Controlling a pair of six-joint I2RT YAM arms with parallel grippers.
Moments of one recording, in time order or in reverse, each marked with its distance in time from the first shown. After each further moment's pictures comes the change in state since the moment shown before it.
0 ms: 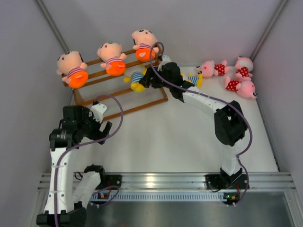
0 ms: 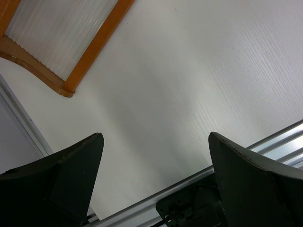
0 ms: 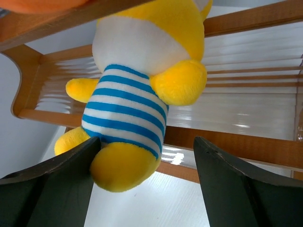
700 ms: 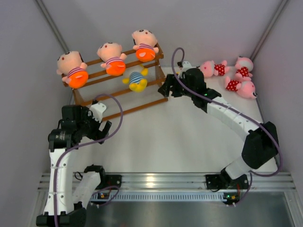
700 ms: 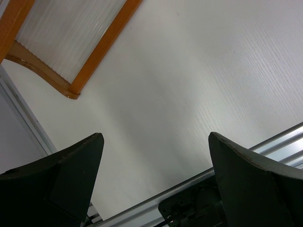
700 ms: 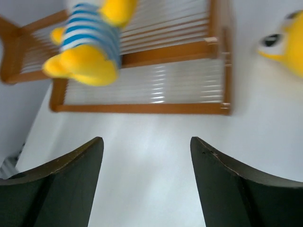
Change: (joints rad) left arm -0.001 -0.001 0.023 -0.003 -0.004 0.003; right arm -0.052 -0.422 -0.328 -0.187 0.023 -0.068
